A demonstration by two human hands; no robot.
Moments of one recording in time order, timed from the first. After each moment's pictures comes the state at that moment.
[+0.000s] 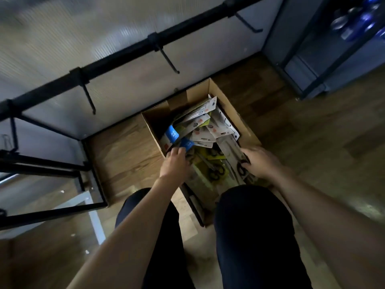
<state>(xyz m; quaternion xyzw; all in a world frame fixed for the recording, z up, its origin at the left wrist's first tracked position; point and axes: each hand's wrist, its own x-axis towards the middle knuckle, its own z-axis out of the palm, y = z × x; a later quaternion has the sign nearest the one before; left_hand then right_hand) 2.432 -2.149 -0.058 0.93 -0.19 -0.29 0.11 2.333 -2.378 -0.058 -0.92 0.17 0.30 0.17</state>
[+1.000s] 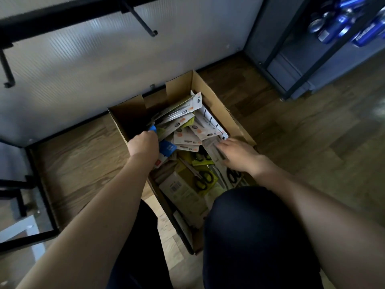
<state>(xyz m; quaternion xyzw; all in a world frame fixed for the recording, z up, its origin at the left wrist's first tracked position) 2.504 -2.171 -0.116 0.97 -0.17 -0.18 -0.05 2.377 -2.387 -0.139 -0.96 0.04 0.27 0.06</state>
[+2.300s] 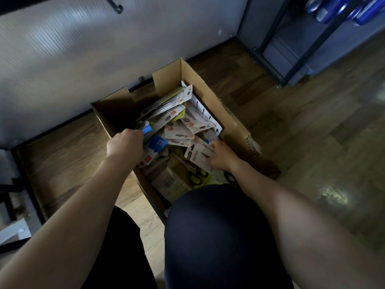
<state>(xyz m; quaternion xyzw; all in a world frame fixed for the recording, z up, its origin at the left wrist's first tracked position) 2.496 -2.158 -0.094 0.95 -0.23 -0.22 -0.04 2.372 -2.370 -0.200 -0.84 0.31 0.26 0.35</state>
